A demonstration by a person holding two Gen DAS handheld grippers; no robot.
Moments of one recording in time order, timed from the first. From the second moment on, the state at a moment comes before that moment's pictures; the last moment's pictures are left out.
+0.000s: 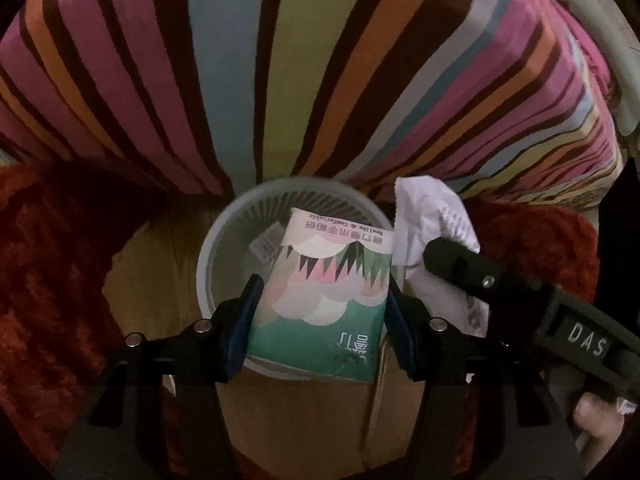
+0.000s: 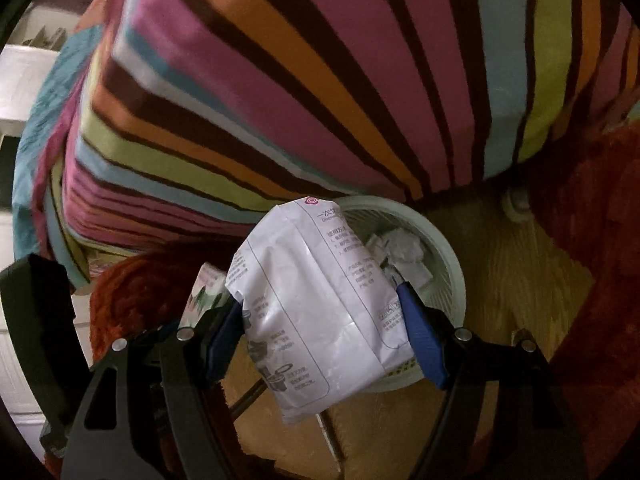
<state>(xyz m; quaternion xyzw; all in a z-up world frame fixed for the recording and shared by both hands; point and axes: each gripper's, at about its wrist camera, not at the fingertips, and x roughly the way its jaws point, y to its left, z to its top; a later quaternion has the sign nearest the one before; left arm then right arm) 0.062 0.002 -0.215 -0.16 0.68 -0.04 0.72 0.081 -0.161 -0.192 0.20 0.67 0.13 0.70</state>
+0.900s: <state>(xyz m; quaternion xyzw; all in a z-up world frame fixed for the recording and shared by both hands) 0.062 -0.005 -0.274 -0.15 0.77 -0.04 0.62 0.086 -0.156 -0.244 0.19 0.74 0.08 0.63</state>
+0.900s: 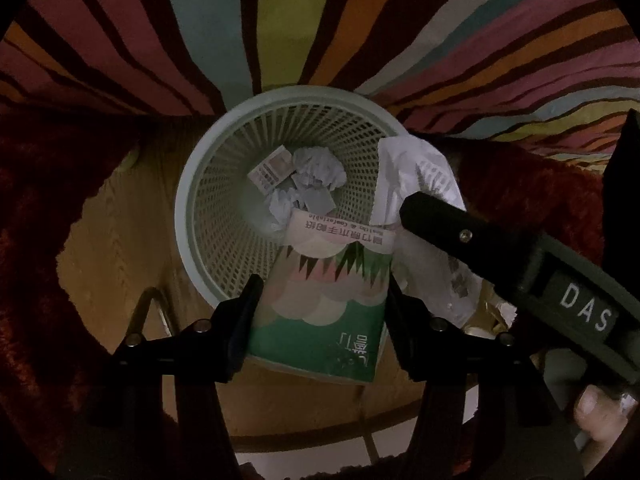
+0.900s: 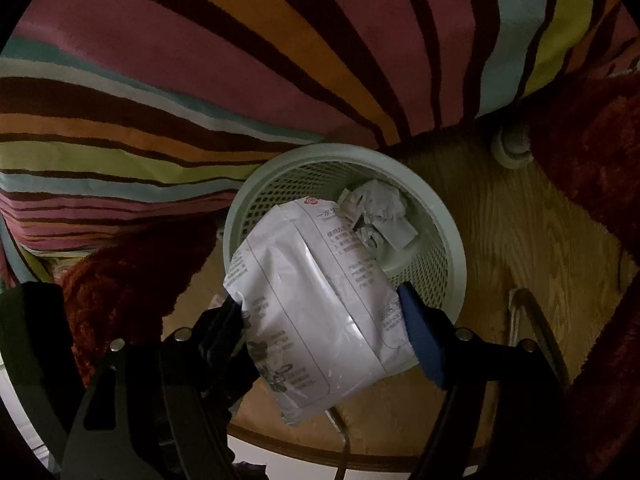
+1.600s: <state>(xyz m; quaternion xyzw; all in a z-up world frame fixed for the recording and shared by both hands) 0.059 0.001 -0.282 -0.16 0.78 -0.01 0.60 0.082 -0.165 -0.256 0.21 0.76 0.04 0.62</state>
